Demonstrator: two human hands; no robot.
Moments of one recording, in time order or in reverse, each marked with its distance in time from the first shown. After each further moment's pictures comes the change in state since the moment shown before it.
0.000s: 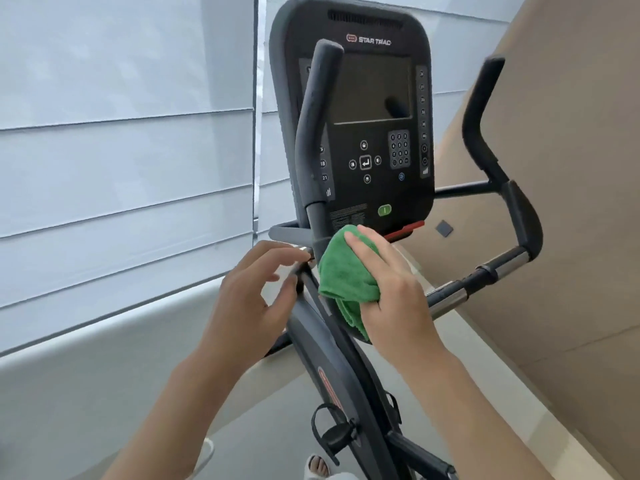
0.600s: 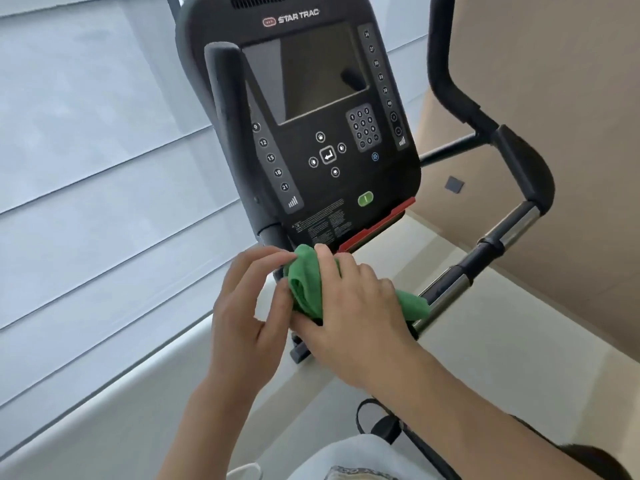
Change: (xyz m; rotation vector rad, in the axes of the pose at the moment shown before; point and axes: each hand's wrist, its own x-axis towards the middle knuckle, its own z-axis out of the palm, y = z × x) left_hand 0.043 0.002 0.045 0.096 -0.011 0.102; right_hand 0.023 -0.014 0.006 -0.342 -0.236 0.281
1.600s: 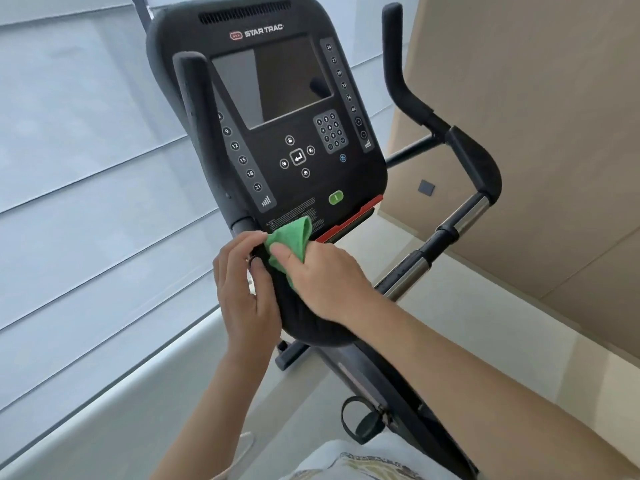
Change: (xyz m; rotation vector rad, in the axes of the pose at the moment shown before) left_hand -0.006 -0.019 0.053 -0.070 0.257 -0.062; right_hand 0.026 0.019 -0.001 0.467 -0.057 0.070
